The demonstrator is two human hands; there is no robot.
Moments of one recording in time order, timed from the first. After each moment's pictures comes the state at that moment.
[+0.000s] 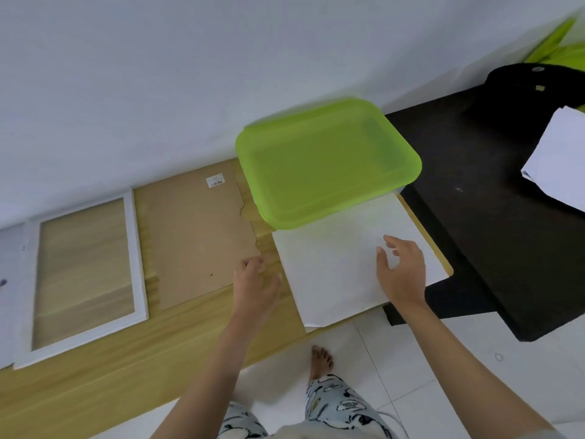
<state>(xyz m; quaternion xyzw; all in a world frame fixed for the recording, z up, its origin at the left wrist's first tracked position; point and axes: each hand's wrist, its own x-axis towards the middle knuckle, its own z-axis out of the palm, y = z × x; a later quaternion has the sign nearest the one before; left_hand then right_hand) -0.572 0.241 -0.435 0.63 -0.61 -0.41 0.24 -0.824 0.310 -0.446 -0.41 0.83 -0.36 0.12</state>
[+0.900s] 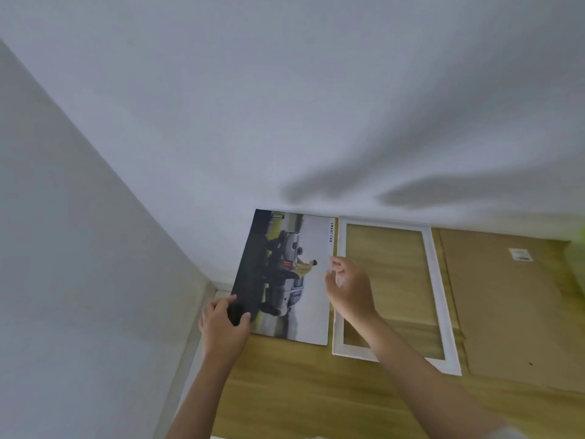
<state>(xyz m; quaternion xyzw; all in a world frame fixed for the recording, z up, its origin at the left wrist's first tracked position) 0.008 0.216 -0.426 0.83 -0.40 -0.26 0.28 -0.209 0.115 -0.423 -0.64 0.62 -0.31 0.34</state>
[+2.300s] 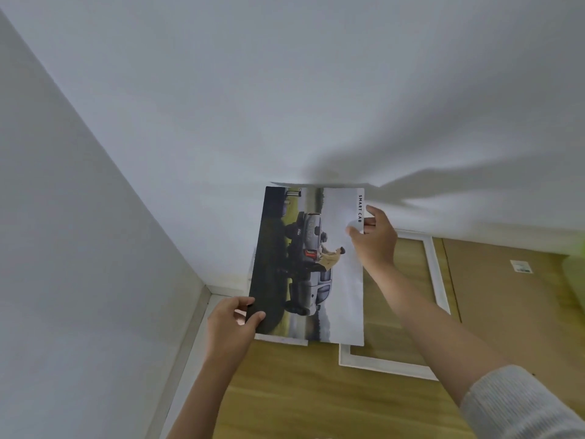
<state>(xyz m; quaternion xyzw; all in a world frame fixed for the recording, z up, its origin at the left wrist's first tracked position) 0.019 0.208 -0.395 0.78 -0.44 -0.28 0.35 -0.198 0.027 -0.372 -0.54 0.65 -0.44 0.31</state>
